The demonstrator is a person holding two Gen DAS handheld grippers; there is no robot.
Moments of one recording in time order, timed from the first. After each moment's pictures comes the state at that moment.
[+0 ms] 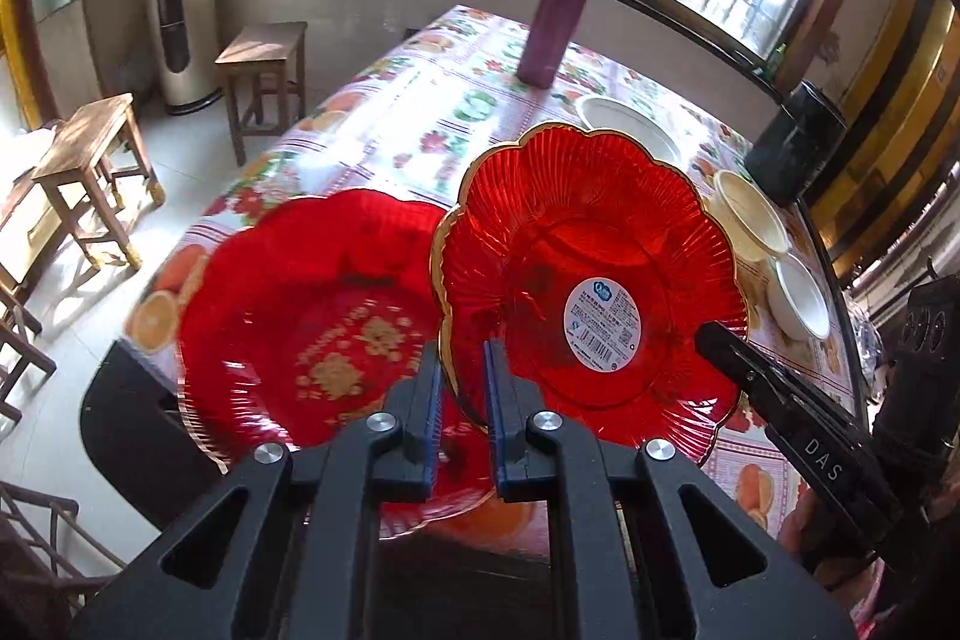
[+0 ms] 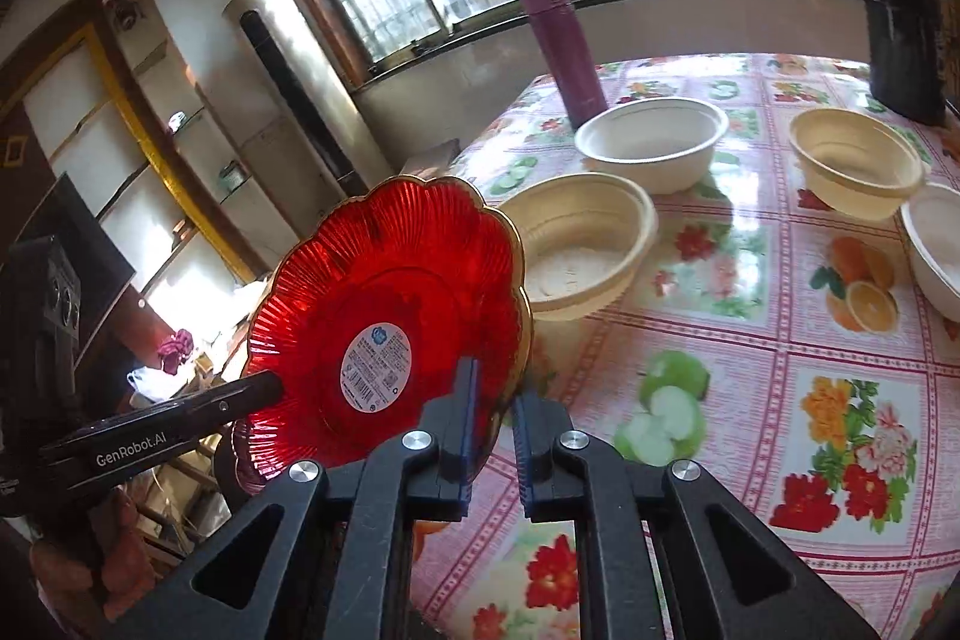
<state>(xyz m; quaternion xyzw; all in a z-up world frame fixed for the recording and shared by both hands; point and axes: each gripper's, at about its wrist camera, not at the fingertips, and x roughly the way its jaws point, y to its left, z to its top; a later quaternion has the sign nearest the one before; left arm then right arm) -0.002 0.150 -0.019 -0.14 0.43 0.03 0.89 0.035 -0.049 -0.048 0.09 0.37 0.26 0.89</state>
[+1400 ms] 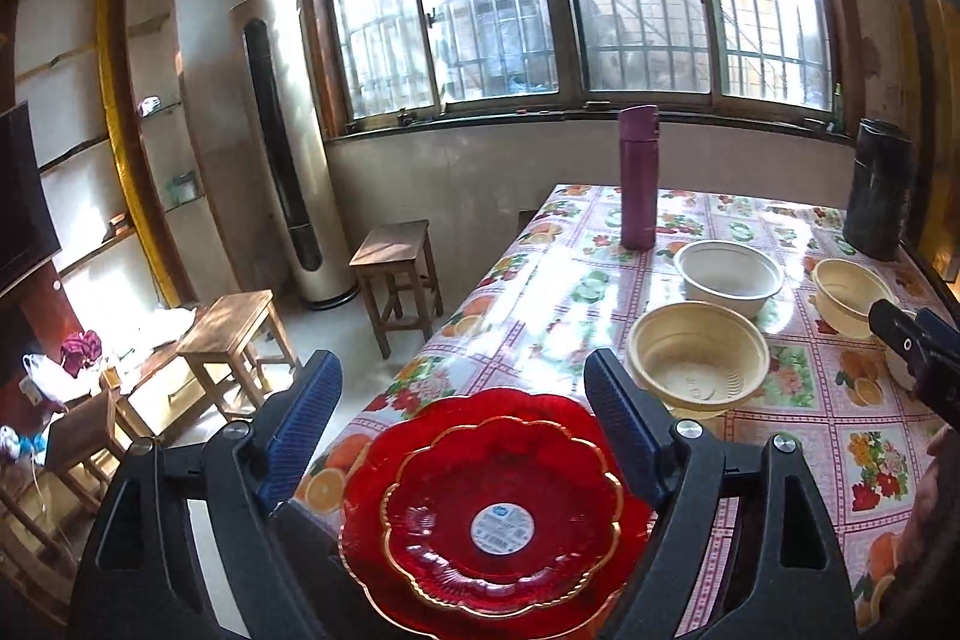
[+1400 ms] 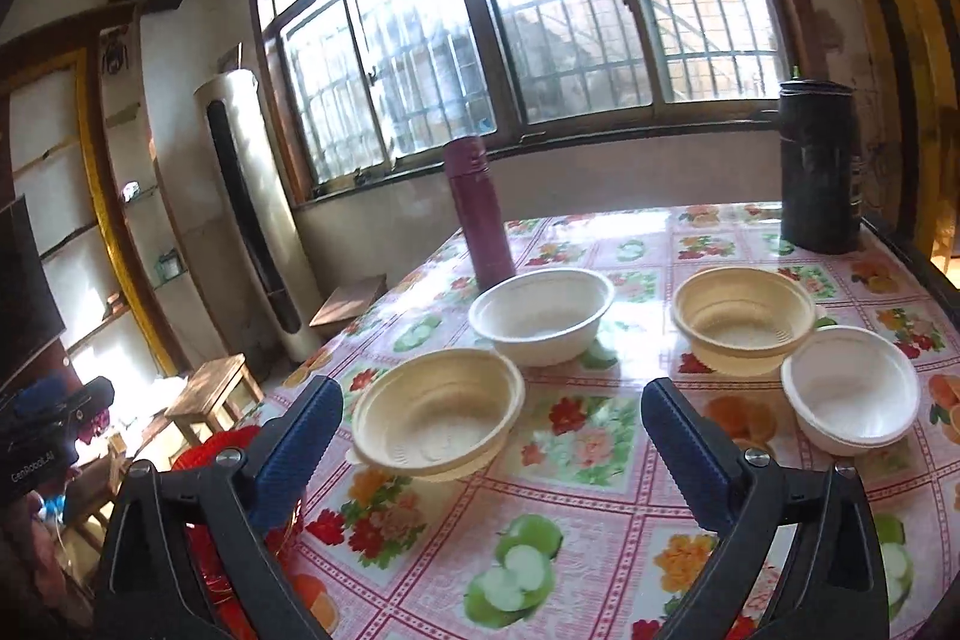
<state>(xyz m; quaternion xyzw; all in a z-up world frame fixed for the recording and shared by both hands) -0.024 0.117 0.015 0.03 0.23 0.17 0.96 0.025 -0.121 -0.014 0.09 0.20 0.14 0.97</state>
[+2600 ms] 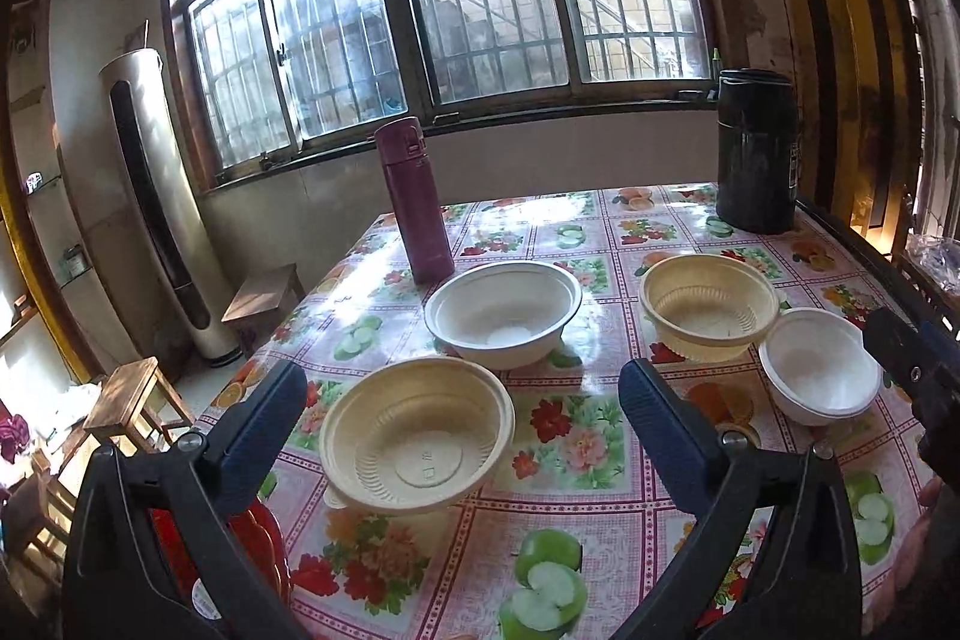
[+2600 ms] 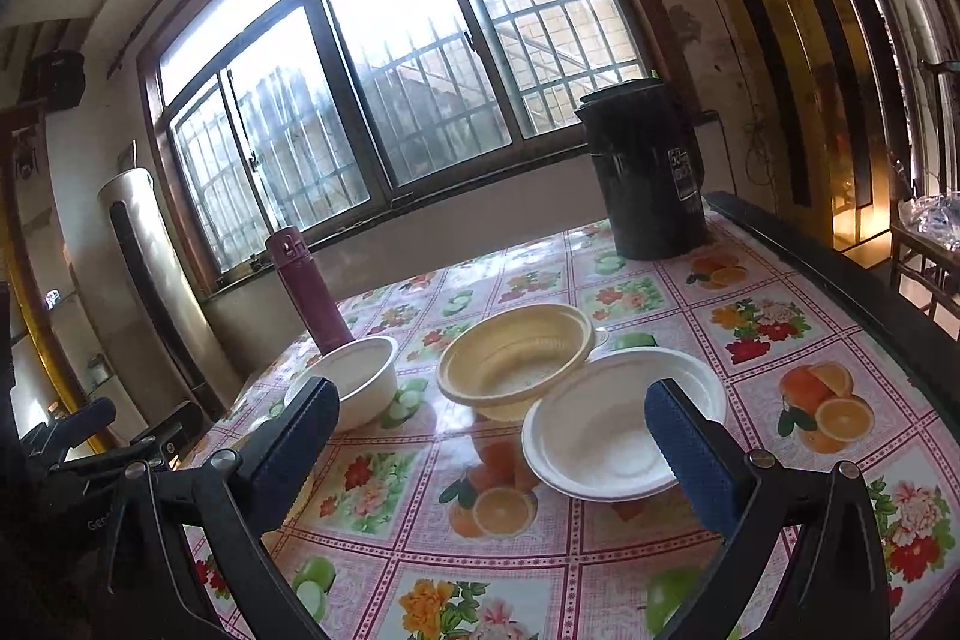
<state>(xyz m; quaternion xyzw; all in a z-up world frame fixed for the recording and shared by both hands) 0.063 -0.045 -0.005 0.08 0.22 0.05 0.97 0.031 -0.268 -0.028 0.16 0.17 0.03 0.97</state>
